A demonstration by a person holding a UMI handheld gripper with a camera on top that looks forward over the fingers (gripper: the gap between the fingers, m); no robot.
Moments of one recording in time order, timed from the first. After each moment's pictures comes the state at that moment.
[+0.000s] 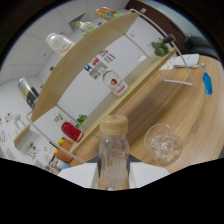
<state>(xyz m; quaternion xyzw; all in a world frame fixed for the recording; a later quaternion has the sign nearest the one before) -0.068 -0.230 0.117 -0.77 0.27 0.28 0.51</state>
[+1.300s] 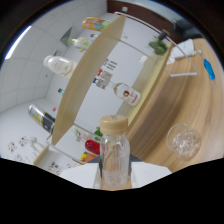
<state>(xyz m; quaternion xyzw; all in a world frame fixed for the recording) -0.080 -0.218 0.180 -0.69 0.32 0.39 0.52</state>
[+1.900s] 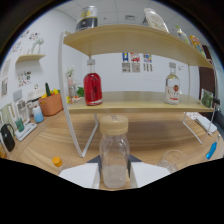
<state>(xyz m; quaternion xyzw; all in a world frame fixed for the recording) -0.101 -0.201 0.073 -0.83 -0.02 0.04 0.55</state>
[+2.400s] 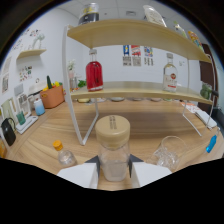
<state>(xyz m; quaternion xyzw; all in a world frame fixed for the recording) -0.100 -0.227 0.049 -0.85 -0.03 0.04 0.53</state>
